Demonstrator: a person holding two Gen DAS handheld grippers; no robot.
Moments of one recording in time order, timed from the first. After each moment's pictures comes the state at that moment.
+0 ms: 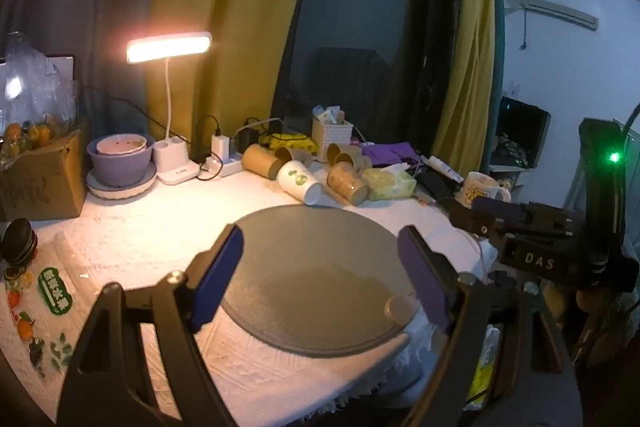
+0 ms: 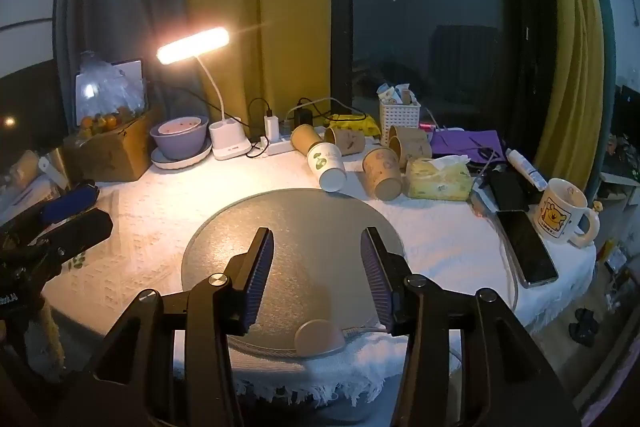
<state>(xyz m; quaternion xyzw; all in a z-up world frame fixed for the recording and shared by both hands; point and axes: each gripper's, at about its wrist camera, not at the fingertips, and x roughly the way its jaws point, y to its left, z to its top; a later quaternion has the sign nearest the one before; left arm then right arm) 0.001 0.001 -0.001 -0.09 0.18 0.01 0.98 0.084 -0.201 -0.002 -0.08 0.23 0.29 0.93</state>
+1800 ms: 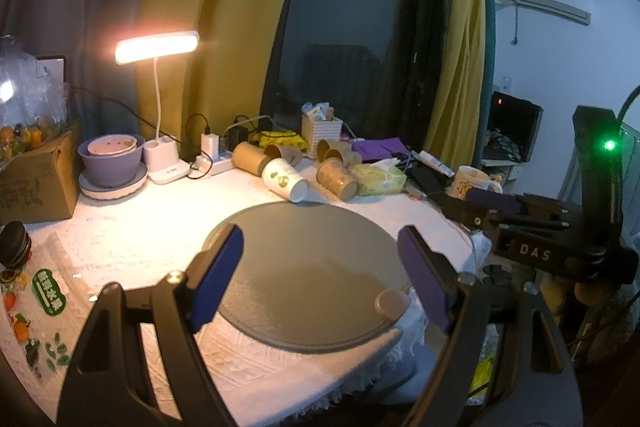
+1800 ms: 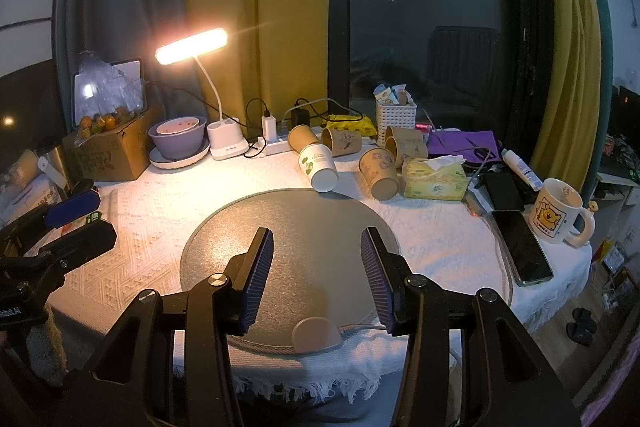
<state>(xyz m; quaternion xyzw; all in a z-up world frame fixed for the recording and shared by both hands) 0.001 -0.008 -0.002 -0.08 0.18 0.00 0.98 0.084 -0.203 0.001 -0.08 0.23 0.29 0.92</state>
